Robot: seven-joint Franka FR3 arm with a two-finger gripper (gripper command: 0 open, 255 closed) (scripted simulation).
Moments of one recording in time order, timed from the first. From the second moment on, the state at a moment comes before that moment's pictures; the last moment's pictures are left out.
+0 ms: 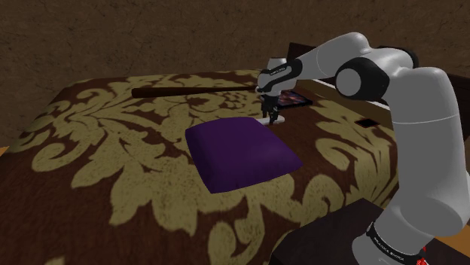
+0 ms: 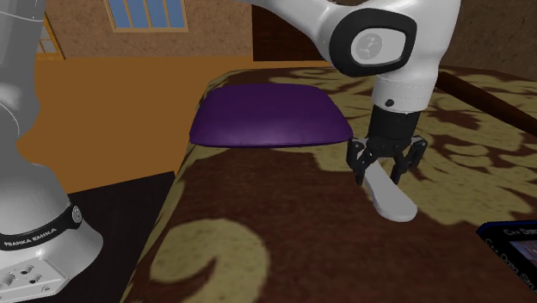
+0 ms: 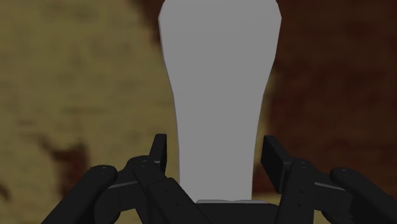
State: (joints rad) arm -0.05 0.54 -0.32 -1.58 0.18 2.11 -1.61
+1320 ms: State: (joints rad) arm -0.06 0.37 -0.36 -1.63 0.13 1.99 -1.64
